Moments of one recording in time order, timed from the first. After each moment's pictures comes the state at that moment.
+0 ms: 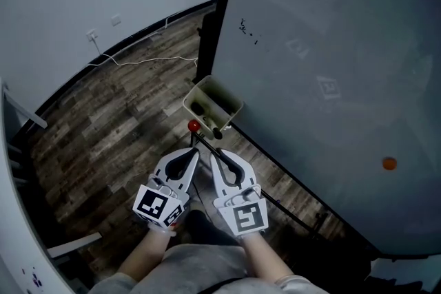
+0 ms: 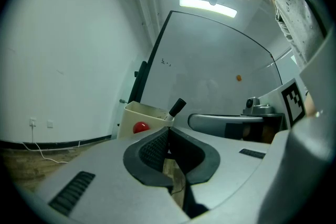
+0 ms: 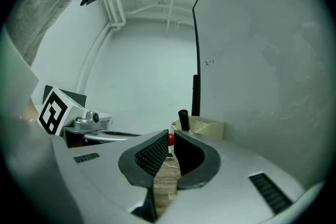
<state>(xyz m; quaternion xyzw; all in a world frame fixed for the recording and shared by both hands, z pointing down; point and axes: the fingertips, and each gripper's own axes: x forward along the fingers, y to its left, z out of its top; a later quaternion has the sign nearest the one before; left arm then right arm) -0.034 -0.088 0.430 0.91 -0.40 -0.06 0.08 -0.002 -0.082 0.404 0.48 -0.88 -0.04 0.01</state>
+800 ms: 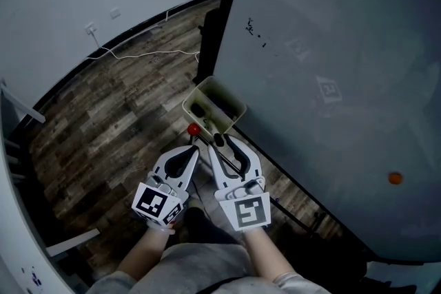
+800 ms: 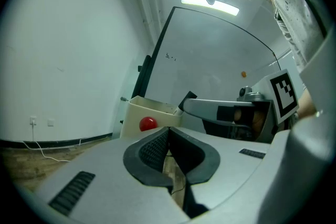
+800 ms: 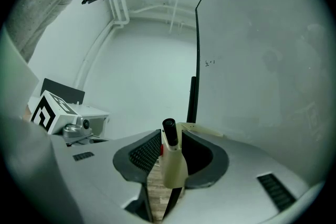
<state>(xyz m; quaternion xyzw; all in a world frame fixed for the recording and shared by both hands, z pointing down) -0.034 -0.112 0.445 0.91 -0.40 -0.05 0.09 0.000 -0.122 0.391 0.49 -0.87 -0.07 0.02</state>
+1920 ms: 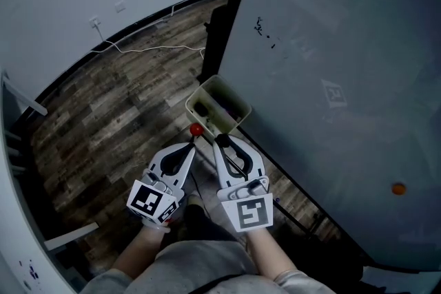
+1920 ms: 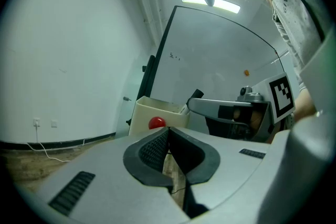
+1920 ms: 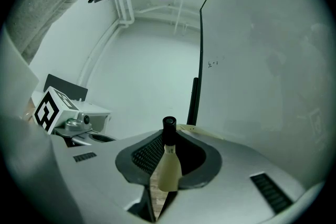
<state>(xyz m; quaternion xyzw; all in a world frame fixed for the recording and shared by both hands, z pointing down) -0.047 -0.121 0.449 0.91 -0.41 -0.04 0.09 0.001 -0.131 0.389 0.48 -0.87 -0.07 0.01</state>
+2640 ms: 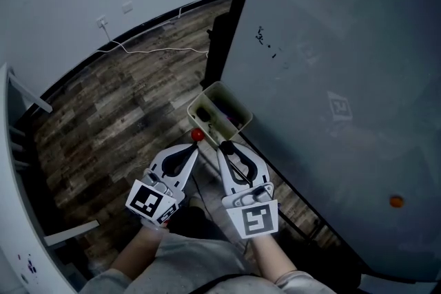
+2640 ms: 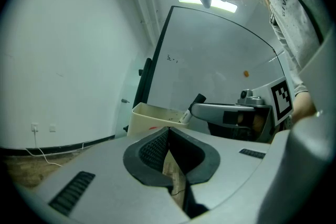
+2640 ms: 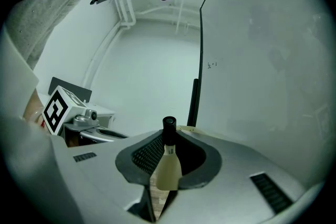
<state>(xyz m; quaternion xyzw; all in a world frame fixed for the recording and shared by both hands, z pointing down) -0.041 -0.127 0.431 0.91 -0.40 -0.04 0.07 0.009 -0.129 0.384 0.46 -0.88 -0.07 0.02</state>
